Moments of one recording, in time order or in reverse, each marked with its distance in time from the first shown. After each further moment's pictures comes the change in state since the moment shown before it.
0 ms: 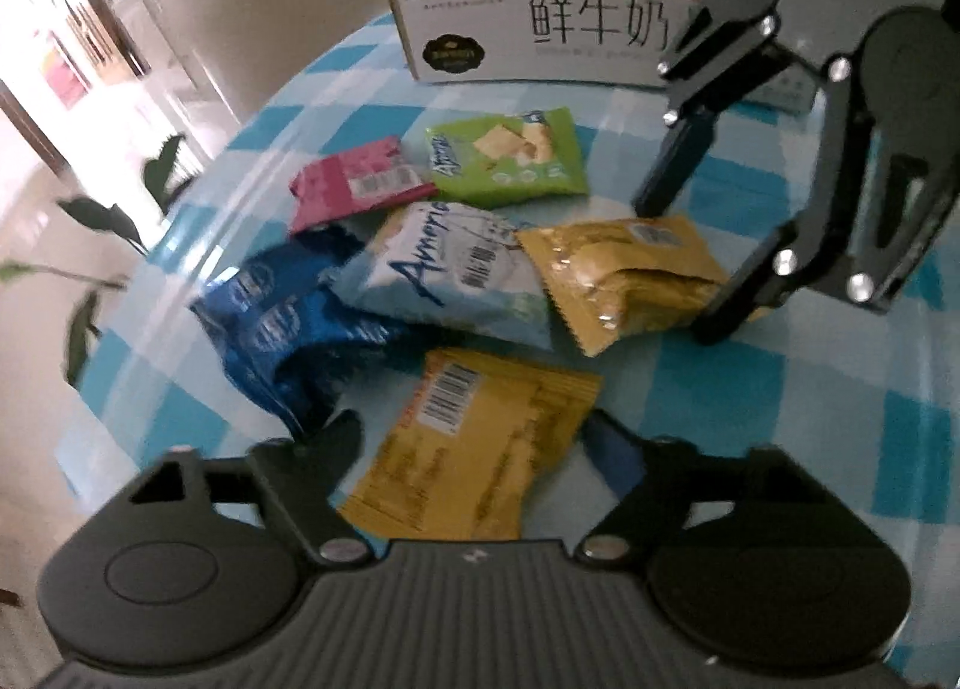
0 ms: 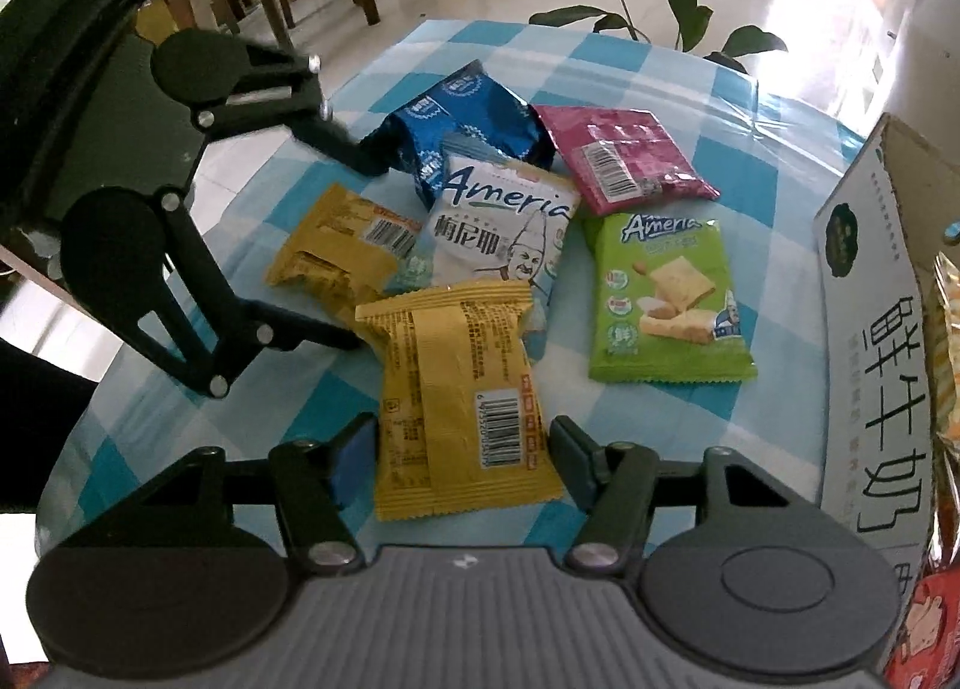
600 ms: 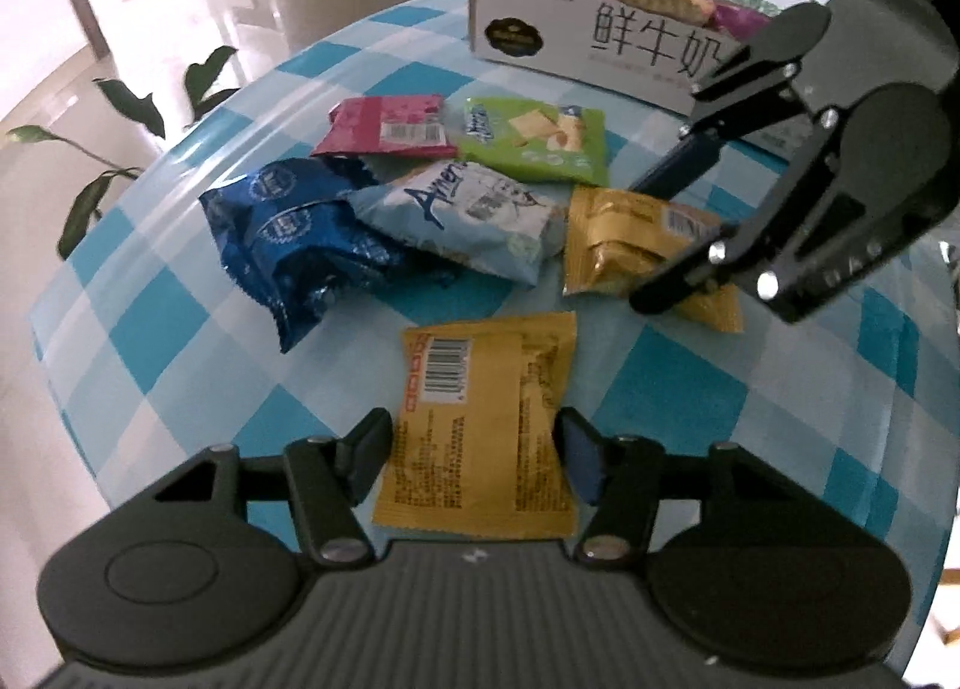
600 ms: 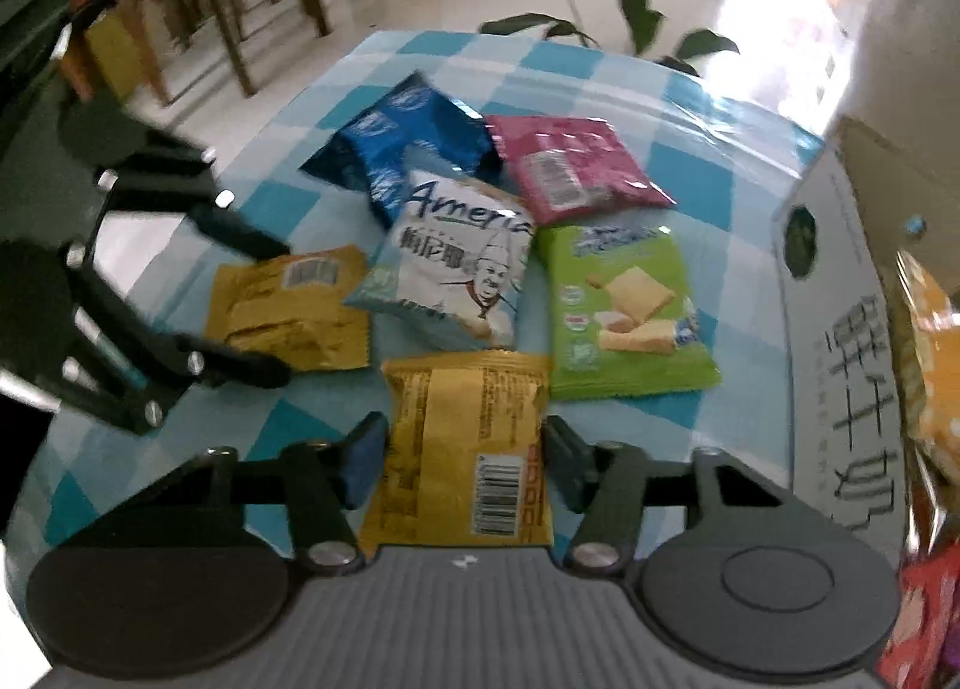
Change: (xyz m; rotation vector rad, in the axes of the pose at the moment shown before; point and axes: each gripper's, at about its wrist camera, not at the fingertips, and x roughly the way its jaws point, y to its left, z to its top) left arm -0.011 -0.003 -0.017 -0.257 0.020 -0.002; right arm 0.005 -0.004 0.004 0.069 -0.022 -0.096
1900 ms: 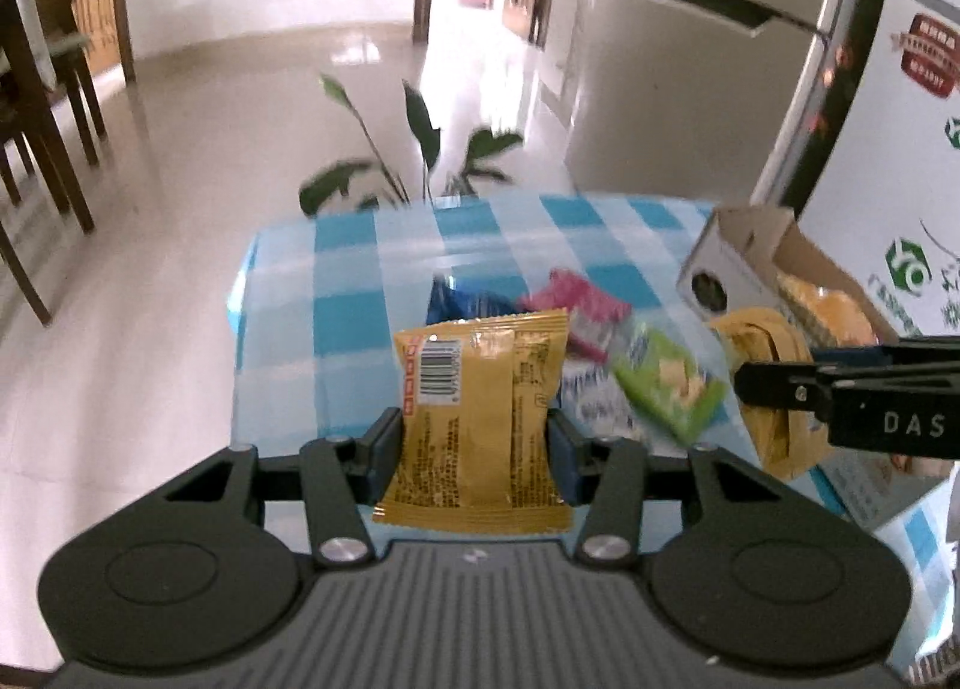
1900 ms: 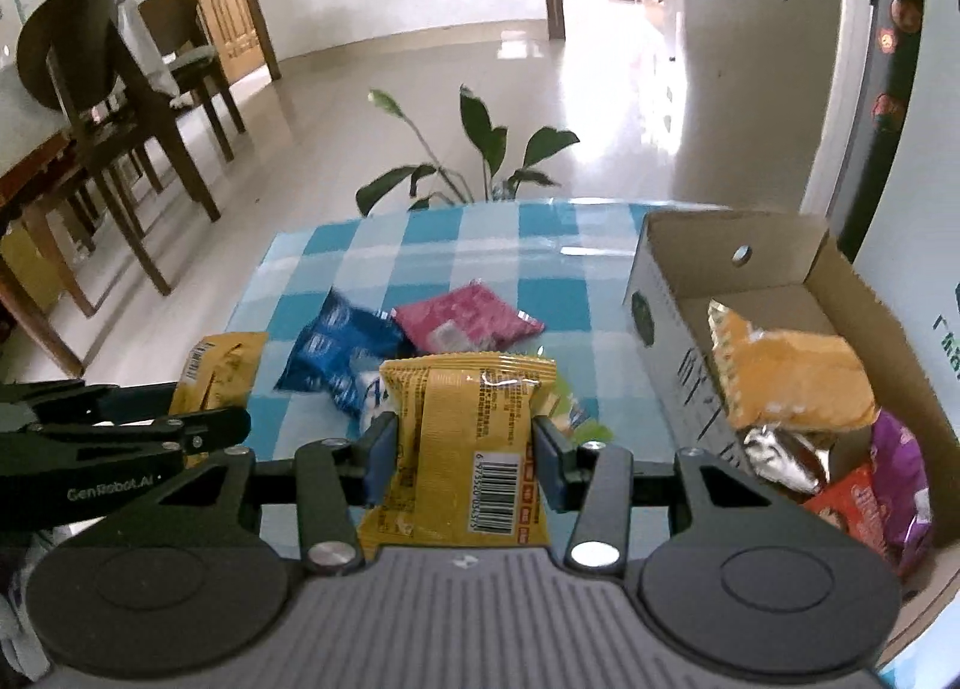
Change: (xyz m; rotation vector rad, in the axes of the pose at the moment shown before) left arm -0.085 -0.008 0.012 -0.631 -0.269 0.315; right arm -0.086 0.002 0.013 0.300 -0.270 -0.147
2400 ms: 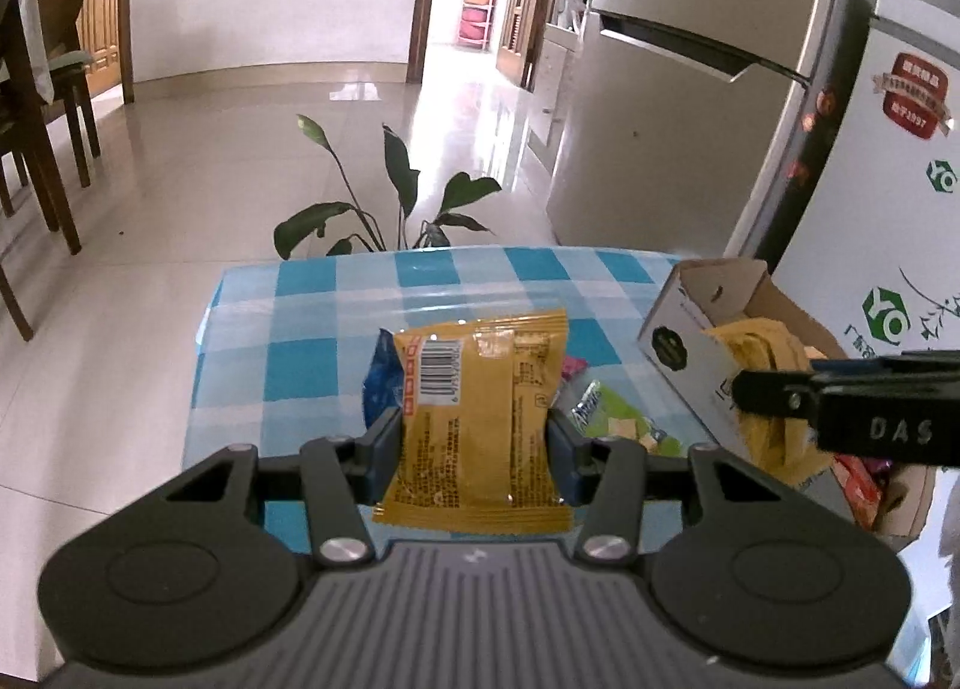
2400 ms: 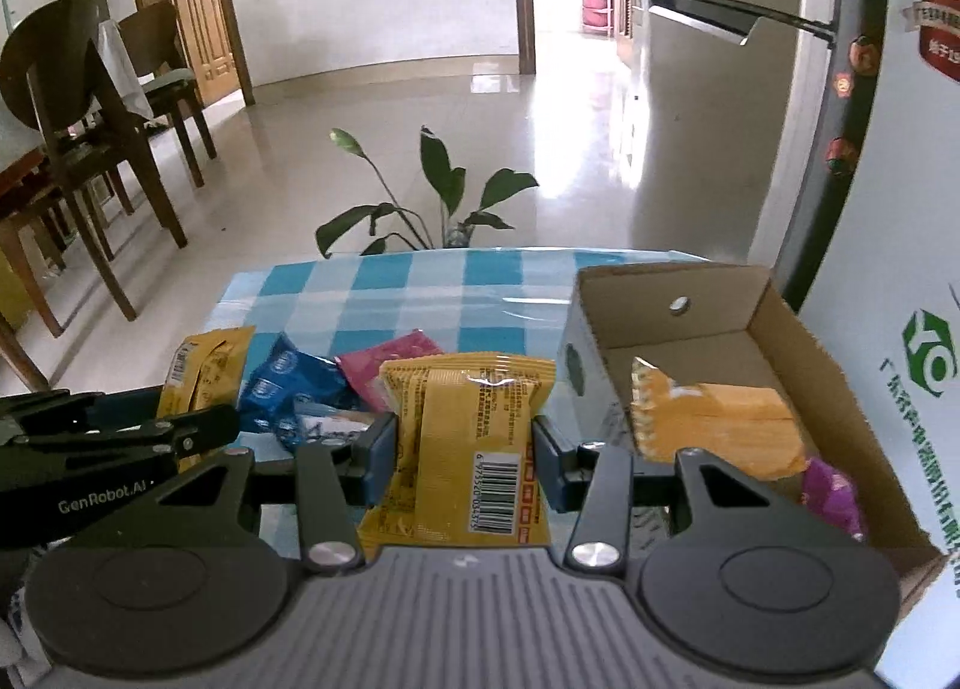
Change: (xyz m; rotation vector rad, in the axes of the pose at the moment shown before) left arm 0.005 -0.025 0.003 -0.039 -0.070 -0.039; right arm -0.015 -0.020 0.009 -0.025 -0.063 -0.076
